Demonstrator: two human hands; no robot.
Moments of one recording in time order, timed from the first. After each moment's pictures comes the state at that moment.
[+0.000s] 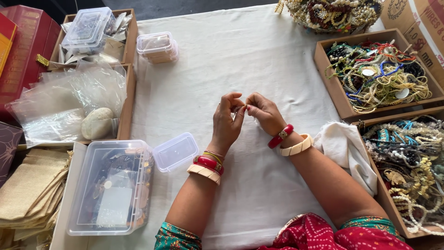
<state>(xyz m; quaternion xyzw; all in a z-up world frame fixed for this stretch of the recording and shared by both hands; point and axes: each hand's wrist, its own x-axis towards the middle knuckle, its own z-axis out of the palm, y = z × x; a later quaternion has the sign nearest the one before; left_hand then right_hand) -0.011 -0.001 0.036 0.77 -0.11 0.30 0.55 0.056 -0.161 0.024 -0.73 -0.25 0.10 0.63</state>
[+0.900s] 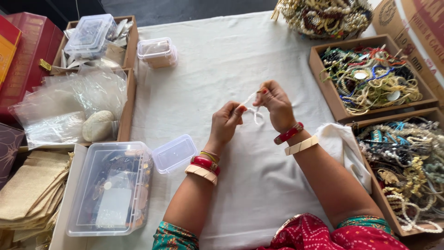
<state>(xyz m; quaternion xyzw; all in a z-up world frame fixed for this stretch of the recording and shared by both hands) 0.003 0.004 0.017 0.78 -0.03 0.16 0.60 0.067 -0.175 0.045 -0.57 -0.22 0.10 0.79</state>
